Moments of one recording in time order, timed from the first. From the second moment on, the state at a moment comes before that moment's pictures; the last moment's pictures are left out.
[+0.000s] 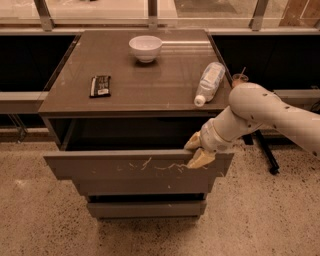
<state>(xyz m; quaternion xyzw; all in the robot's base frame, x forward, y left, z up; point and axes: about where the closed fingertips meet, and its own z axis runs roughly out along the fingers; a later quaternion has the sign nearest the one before) 0.556 -0.120 0.675 -0.72 0.65 0.14 0.22</state>
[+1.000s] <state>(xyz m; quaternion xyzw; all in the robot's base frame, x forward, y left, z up) 0.523 -0.113 0.686 -0.75 0.62 0.16 0.20</state>
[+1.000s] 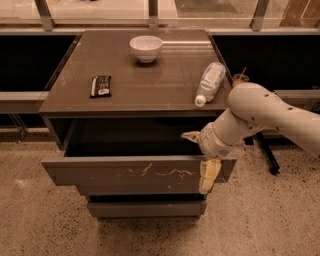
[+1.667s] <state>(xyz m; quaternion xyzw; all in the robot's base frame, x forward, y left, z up) 0.504 -0.123 0.672 -0.74 0.65 0.11 0.12</state>
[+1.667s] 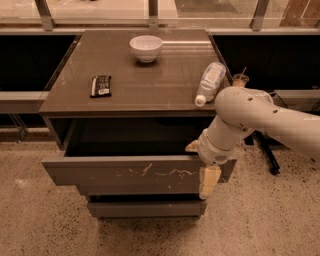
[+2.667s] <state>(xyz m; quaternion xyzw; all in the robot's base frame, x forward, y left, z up) 0.484 -0.131 0.679 -0.74 0.66 0.09 0.06</state>
